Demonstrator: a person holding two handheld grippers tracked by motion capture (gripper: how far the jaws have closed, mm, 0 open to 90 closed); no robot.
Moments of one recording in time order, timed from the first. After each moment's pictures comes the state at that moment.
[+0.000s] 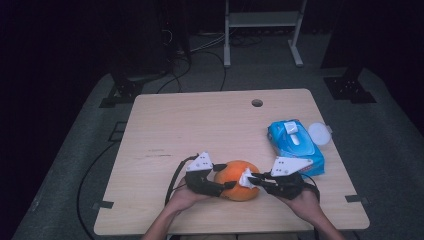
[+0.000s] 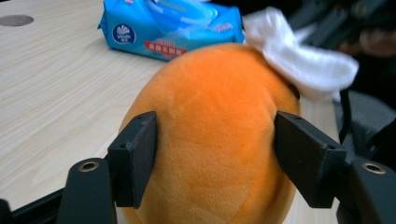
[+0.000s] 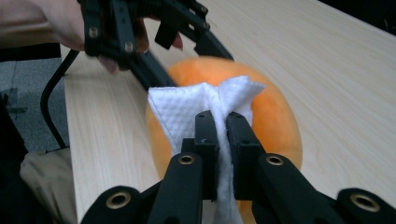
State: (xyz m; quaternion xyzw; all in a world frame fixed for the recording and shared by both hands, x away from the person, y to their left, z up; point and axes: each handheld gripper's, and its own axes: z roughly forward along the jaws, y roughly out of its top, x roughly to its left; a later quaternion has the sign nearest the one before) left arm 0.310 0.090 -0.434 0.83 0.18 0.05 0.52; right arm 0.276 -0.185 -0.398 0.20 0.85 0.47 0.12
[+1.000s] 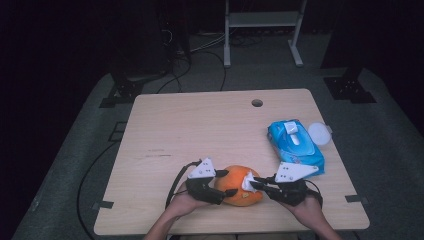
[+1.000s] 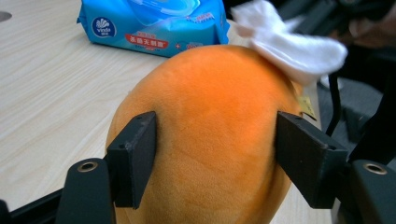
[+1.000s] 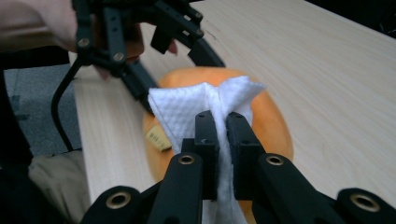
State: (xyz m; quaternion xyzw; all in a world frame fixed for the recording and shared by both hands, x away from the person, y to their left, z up) left arm 0.294 0.083 -0.431 0.84 0.17 0.05 0.51; right arm 0.262 -0.192 -0.401 0.21 0.84 0.49 0.13
